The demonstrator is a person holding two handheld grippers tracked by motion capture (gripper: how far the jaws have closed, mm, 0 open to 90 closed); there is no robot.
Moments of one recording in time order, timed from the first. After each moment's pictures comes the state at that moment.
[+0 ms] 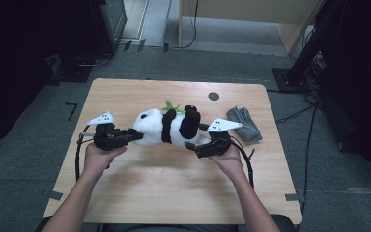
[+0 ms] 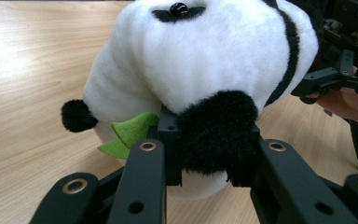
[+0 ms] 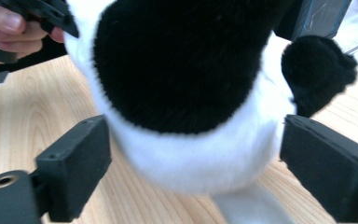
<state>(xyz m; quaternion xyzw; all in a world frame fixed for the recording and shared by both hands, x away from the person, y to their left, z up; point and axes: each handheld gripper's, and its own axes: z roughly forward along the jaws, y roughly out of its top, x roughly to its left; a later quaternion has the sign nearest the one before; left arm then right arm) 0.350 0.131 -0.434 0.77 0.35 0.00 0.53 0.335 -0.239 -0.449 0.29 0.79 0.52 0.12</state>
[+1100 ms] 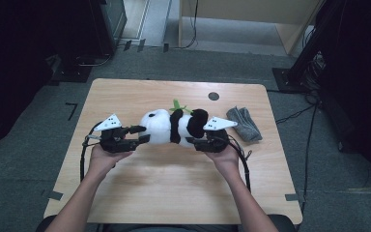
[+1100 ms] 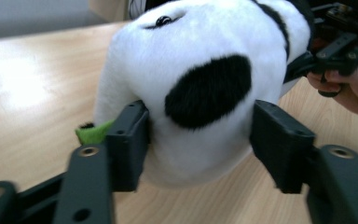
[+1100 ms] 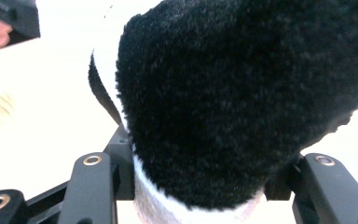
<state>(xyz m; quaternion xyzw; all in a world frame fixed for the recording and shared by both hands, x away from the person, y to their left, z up) 0.346 0.119 -0.441 0.77 0.31 0.07 0.55 0.337 -0.232 -0.444 0.32 0.80 0.49 0.16</state>
